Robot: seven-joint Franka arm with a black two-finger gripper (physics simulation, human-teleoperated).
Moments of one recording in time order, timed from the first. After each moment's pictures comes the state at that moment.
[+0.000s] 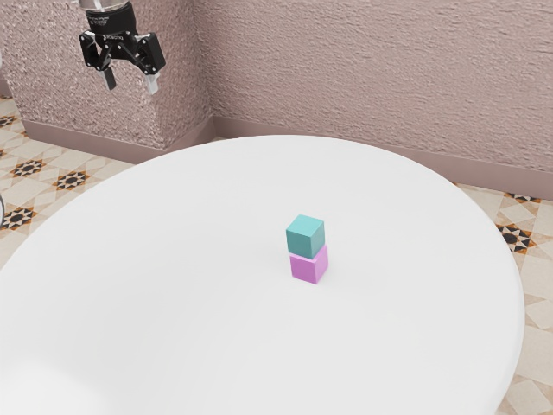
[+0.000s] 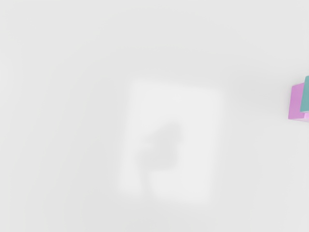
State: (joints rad) arm -0.12 0.33 0.37 -0.98 -0.11 1.33 0.06
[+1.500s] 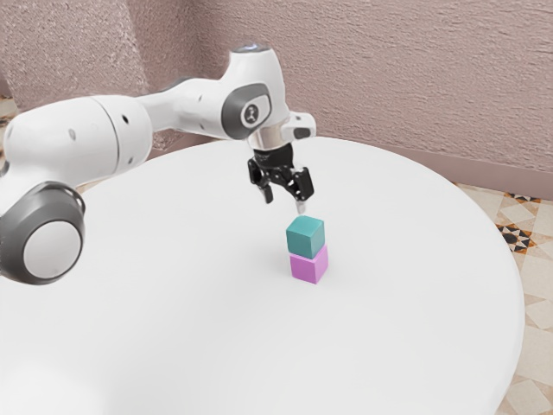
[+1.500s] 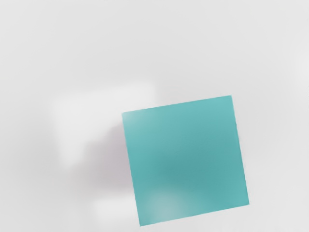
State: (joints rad) arm -0.14 0.66 -0.03 -1.19 -0.08 1.86 0.09
